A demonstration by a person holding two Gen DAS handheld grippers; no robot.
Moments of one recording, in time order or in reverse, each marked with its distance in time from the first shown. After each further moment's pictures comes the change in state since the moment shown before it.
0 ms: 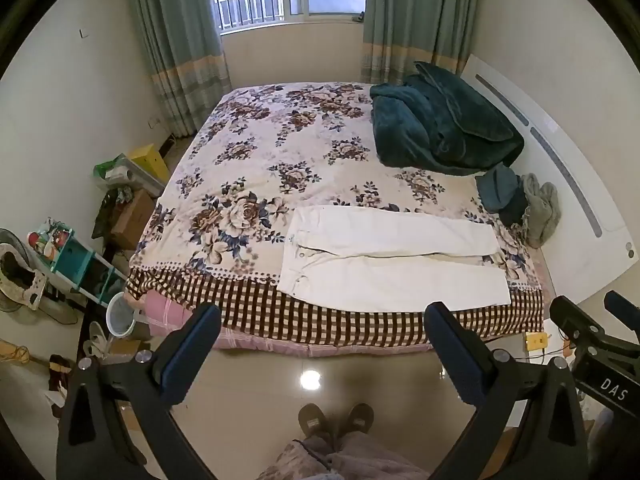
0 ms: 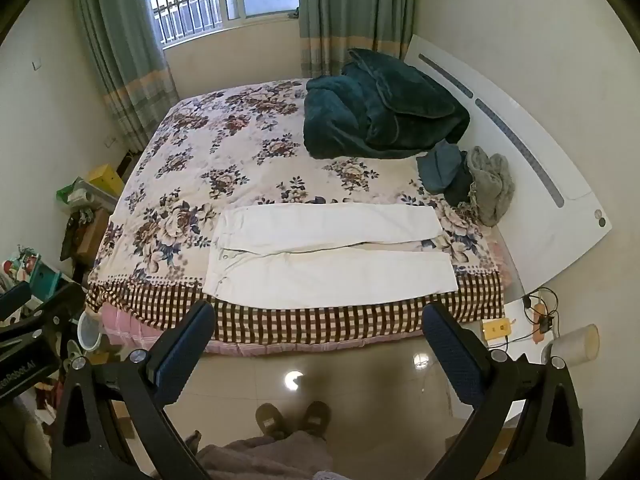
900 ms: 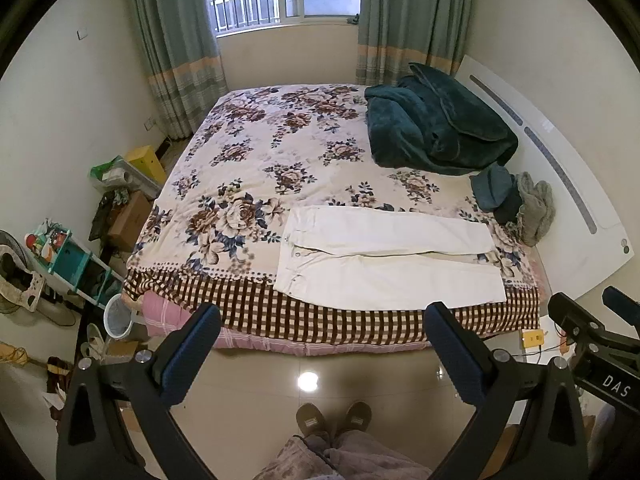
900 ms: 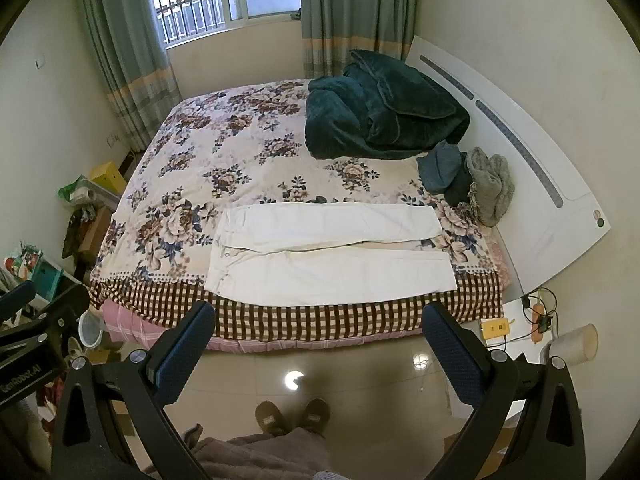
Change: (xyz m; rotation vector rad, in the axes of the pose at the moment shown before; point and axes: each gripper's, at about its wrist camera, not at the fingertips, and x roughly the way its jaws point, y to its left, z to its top) left arm -0.014 -0.010 0.011 0.002 -0.017 -0.004; right arm -0.002 0.009 -0.009 -0.005 -0.001 -0.007
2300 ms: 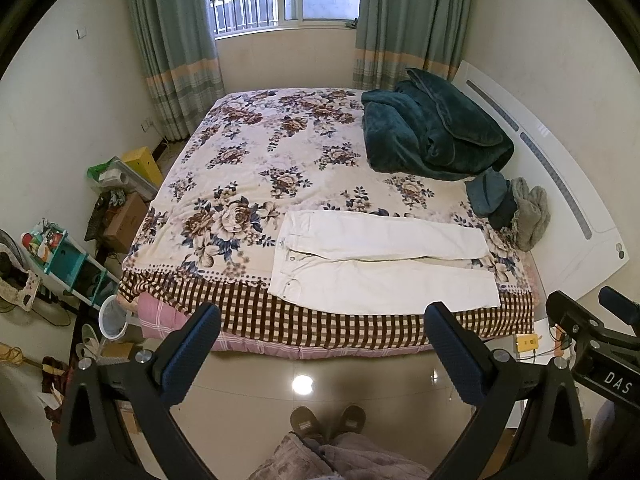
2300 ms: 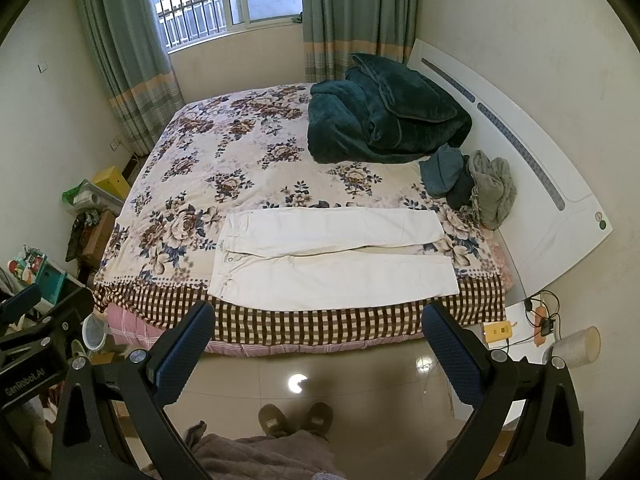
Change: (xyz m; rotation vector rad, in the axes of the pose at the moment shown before) left arm -0.010 -0.020 0.011 -0.001 -0.012 -0.011; right arm -0.023 -0.009 0.014 0.004 -0.009 0.019
